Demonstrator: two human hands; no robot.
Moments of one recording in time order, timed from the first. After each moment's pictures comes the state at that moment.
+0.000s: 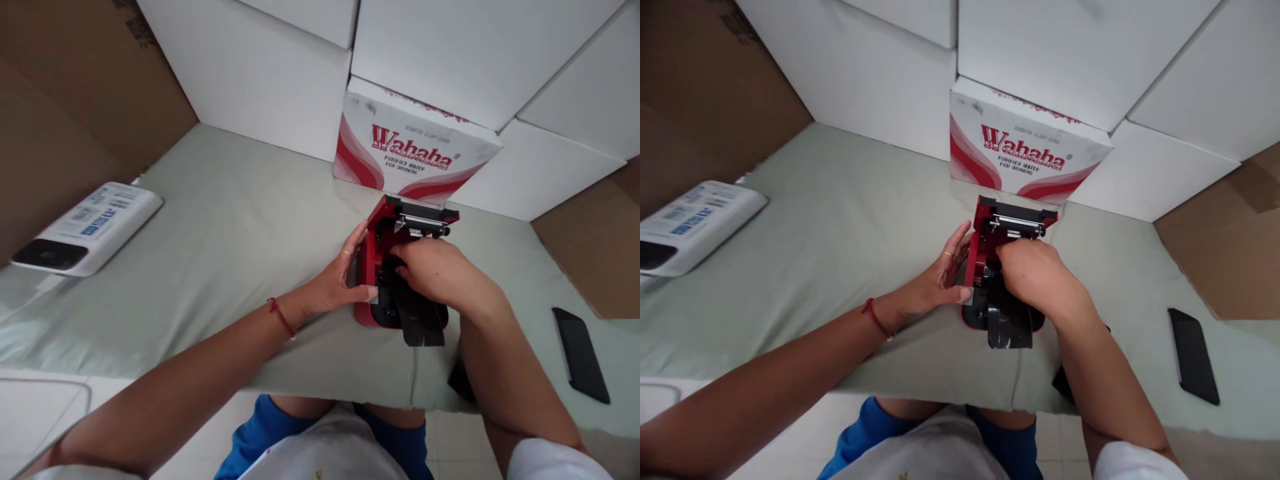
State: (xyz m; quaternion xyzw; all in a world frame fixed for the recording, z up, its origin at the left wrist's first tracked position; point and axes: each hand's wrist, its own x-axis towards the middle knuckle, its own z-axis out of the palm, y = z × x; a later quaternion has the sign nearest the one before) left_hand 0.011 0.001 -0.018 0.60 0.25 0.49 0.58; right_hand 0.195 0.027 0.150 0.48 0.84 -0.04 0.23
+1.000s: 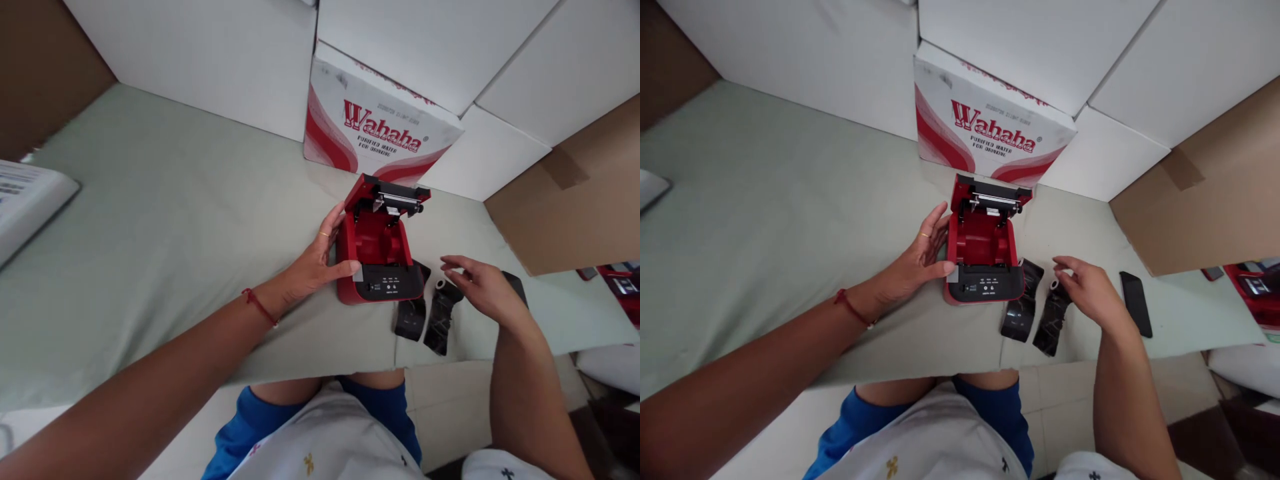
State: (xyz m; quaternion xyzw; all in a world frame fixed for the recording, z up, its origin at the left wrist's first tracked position) left_hand 0.010 -0.004 -0.005 0.55 0.25 0.48 0.63; right_hand 0.366 -0.034 0.107 0.69 0.71 -0.14 0.01
